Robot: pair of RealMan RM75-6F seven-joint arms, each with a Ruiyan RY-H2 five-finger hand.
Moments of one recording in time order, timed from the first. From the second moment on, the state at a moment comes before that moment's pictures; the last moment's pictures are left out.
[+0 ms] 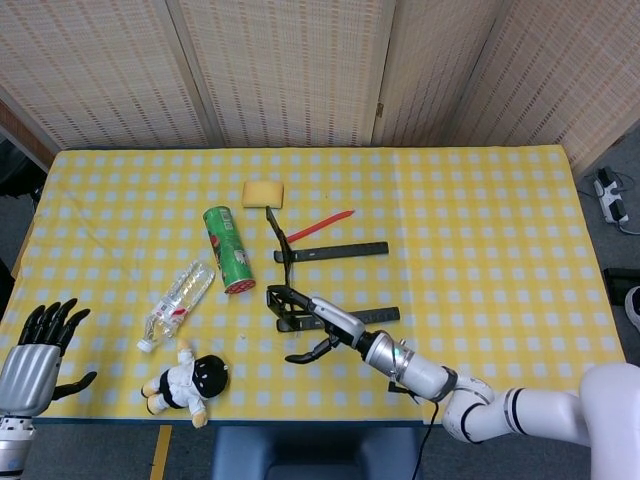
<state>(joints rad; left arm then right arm) -0.10 -1.16 -0.01 -1.58 1.56 1.50 0.09 0.88 -1.55 0.13 -1.53 -1.54 0.83 1.16</state>
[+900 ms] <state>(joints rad) -0.11 -1.16 -0.01 -1.59 1.58 1.49 0.11 0.77 -1.38 0.03 -1.65 -1.56 0.94 0.90</state>
